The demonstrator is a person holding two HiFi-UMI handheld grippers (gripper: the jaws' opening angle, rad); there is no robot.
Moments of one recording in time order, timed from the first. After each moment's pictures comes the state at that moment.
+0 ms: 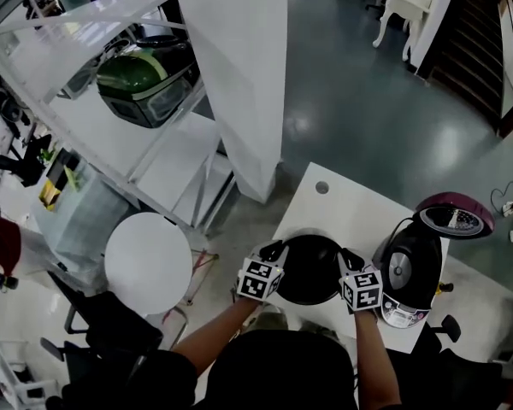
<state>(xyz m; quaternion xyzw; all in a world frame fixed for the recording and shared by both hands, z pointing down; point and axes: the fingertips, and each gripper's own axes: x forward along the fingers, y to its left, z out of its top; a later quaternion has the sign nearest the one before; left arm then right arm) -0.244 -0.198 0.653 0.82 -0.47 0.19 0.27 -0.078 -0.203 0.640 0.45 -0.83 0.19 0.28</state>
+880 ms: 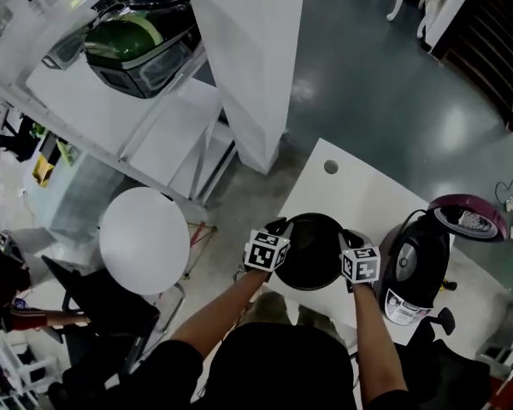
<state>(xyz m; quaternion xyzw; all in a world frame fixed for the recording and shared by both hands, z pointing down) -0.249 -0.233 0.725 0.78 -0.47 0.21 0.36 -0.078 -0.237 0.735 0.43 -0.79 0.26 0.34</state>
